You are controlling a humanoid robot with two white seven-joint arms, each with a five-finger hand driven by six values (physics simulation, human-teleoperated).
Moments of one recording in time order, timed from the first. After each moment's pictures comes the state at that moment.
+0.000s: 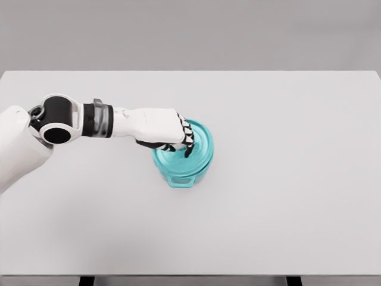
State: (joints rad) left arm -0.82 0.57 -0.85 -1.53 -0.39 -0.61 -0.61; right arm 0.06 0.00 -0.30 0.08 0.25 -0.01 0.09
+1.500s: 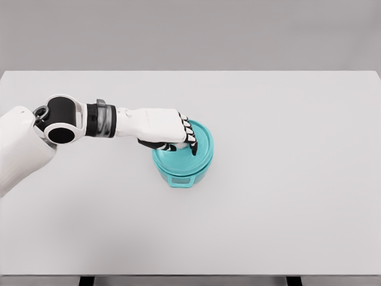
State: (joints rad) left arm -0.82 0.56 -0.85 -1.51 -0.41 -0.61 -0.61; right arm 0.06 0.00 -0.30 0.08 0.25 -0.01 0.09
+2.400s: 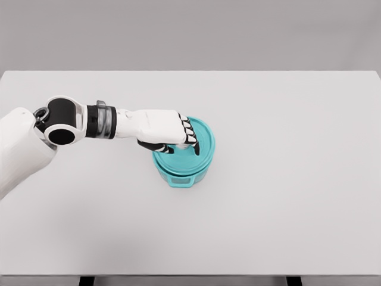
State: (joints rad) left arm -0.81 0.55 -0.85 -1.51 -0.41 -0.61 -0.61; right arm 0.06 0.00 -0.30 0.08 0.25 -0.01 0.09
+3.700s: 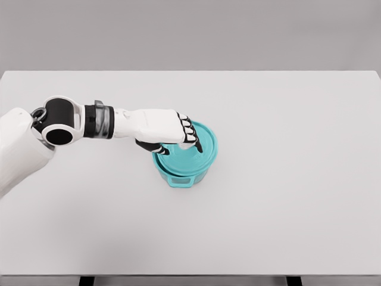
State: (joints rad) left arm -0.81 0.56 -0.84 -1.52 -0.40 -0.61 -0.61; right arm 0.06 0.00 -0.30 0.08 0.25 -0.01 0.09
